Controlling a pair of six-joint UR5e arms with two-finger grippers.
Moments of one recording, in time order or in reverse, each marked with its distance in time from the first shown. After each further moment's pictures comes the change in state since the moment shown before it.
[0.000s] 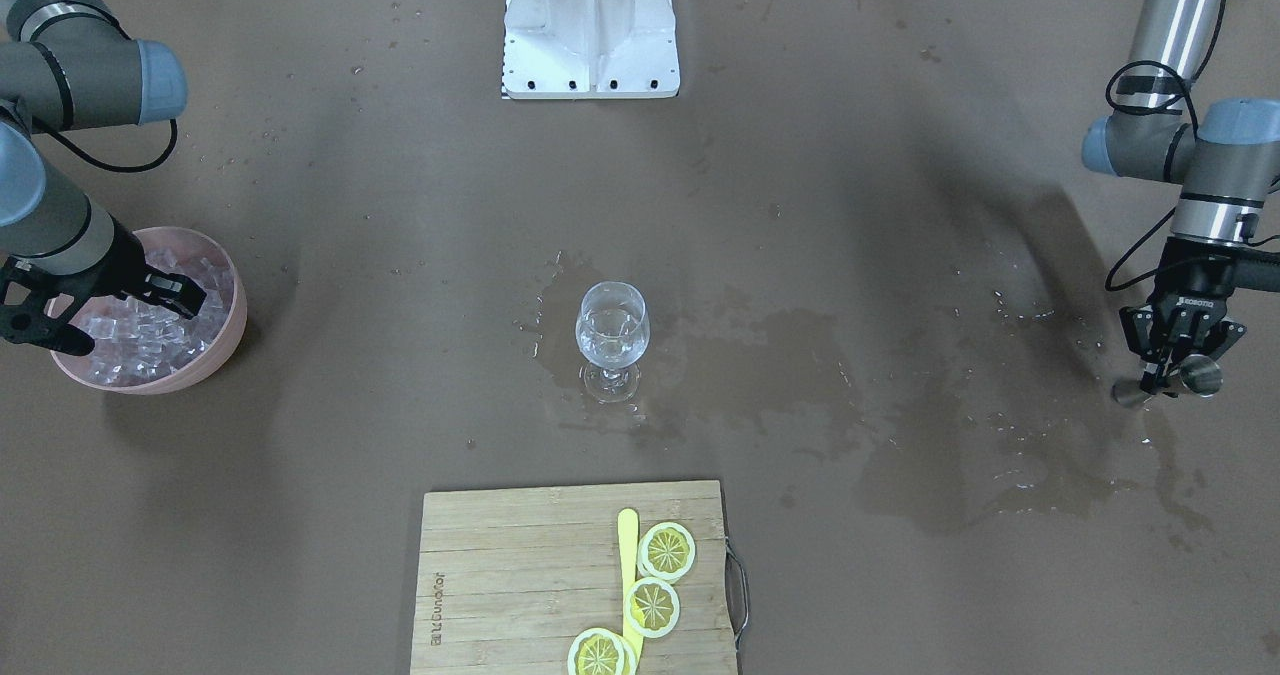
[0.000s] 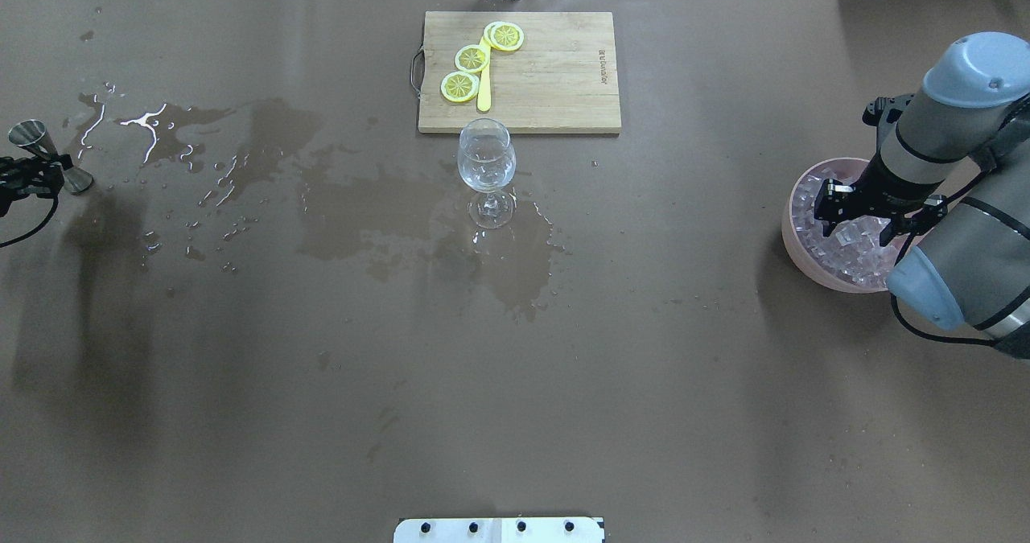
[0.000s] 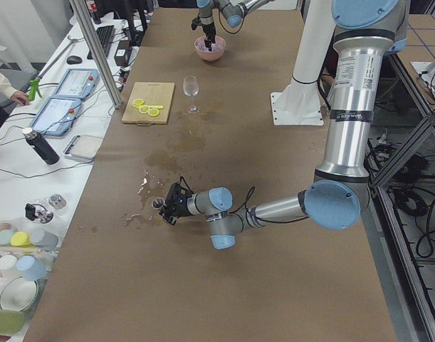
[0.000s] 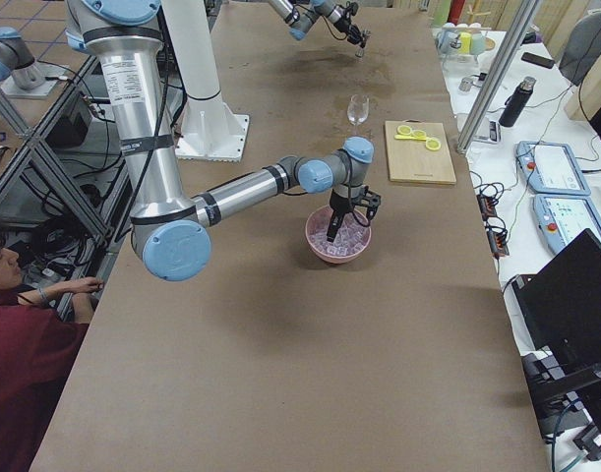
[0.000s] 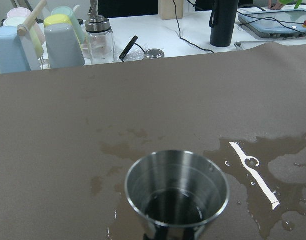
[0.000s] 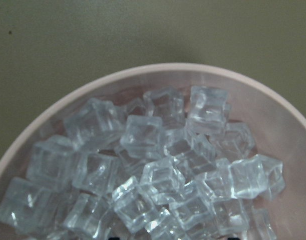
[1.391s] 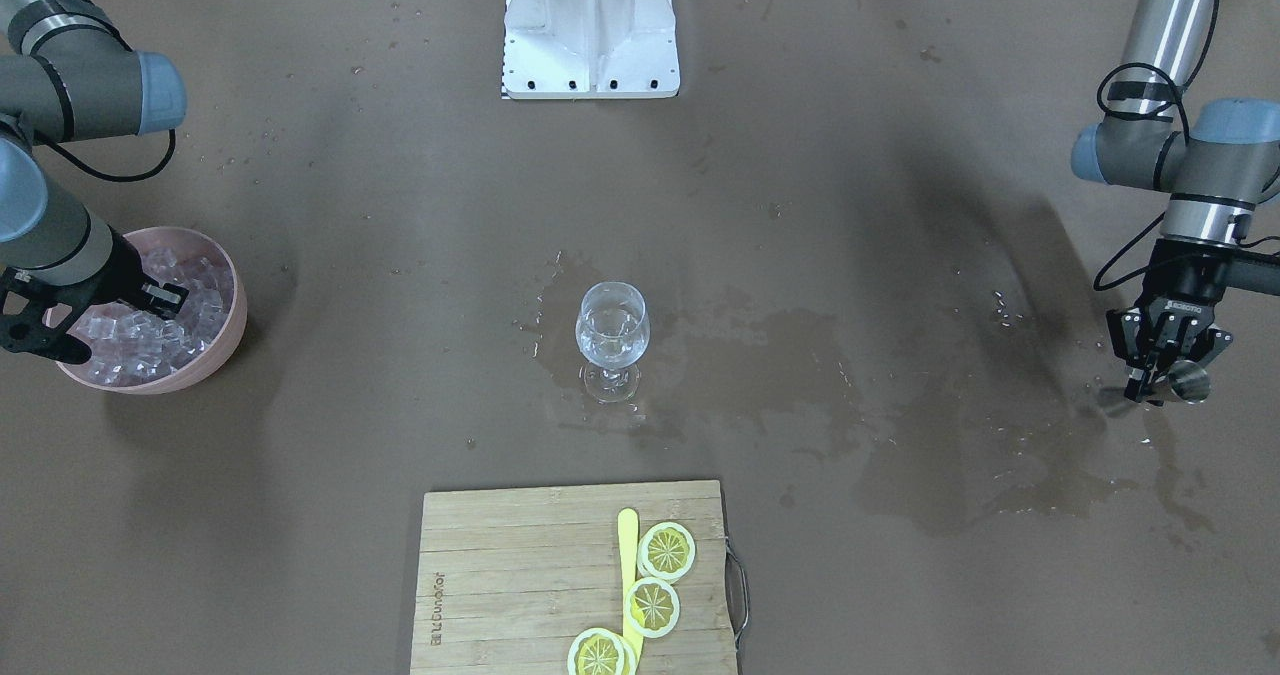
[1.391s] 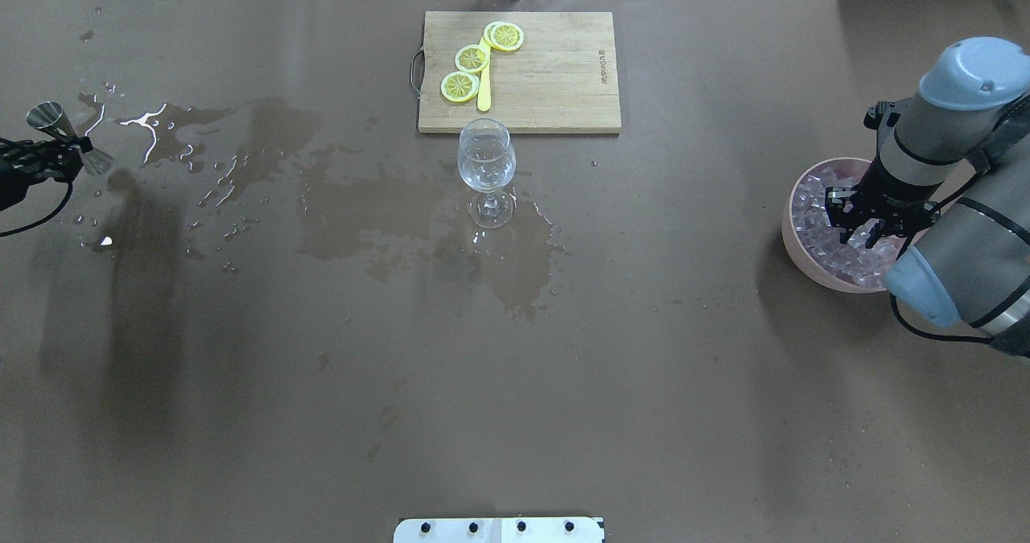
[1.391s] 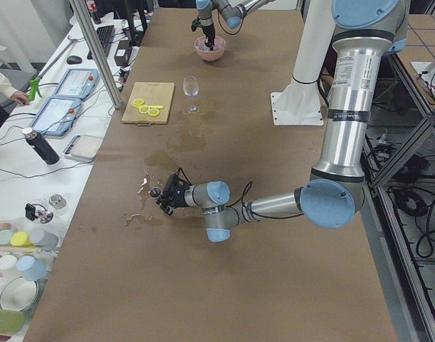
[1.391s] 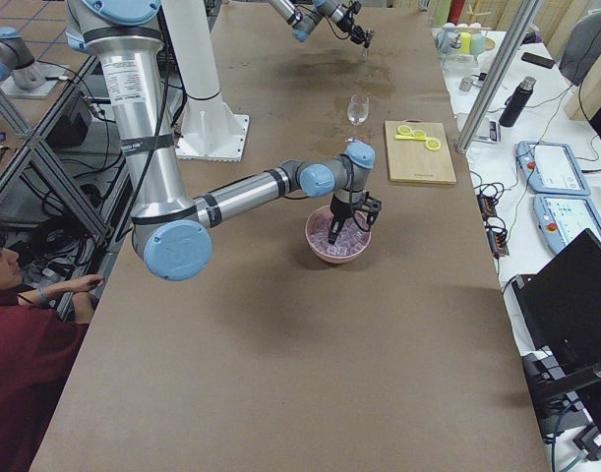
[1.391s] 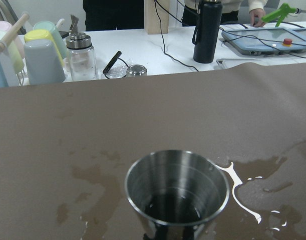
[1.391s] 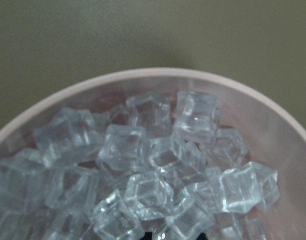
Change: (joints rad) left arm 0.000 -0.038 -0.037 -0.024 -0.004 -0.034; right arm 0.000 0.003 -0.030 0.000 -0.004 0.000
